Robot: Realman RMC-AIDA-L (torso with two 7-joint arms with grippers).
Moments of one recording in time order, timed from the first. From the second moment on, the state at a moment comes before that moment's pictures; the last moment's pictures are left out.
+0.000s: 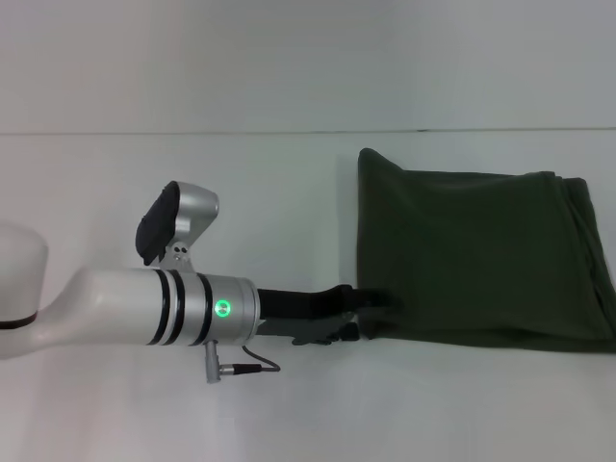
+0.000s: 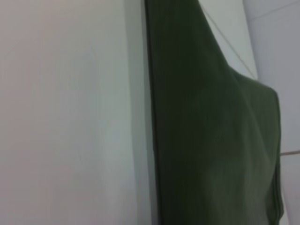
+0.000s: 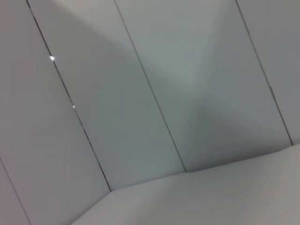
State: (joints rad) left arm -0.82 -2.18 0.81 0.27 2.06 1.07 -2.37; right arm 0.44 2.06 -0.30 -0.68 -1.74 -1.42 1.49
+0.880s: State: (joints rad) left arm -0.84 -2.18 0.81 0.26 2.06 1.04 -2.34; right arm 0.46 2.06 -0.32 -0.68 -1.74 -1.42 1.50
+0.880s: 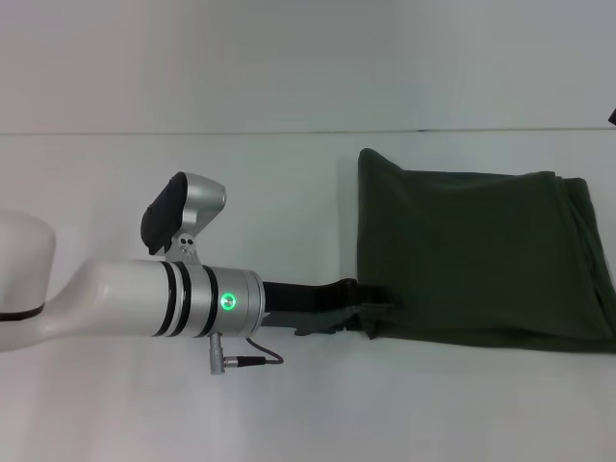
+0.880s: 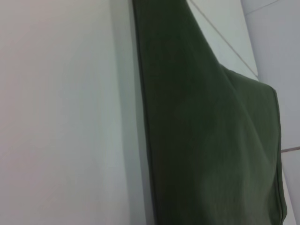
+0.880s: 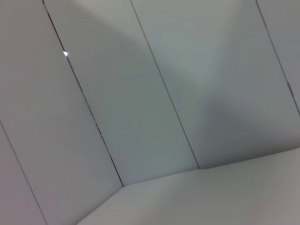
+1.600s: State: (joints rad) left arm -0.86 -2.18 0.92 0.26 2.06 0.99 -2.37; right arm 0.47 2.05 -0.32 -0.69 -1.74 -1.45 1.53
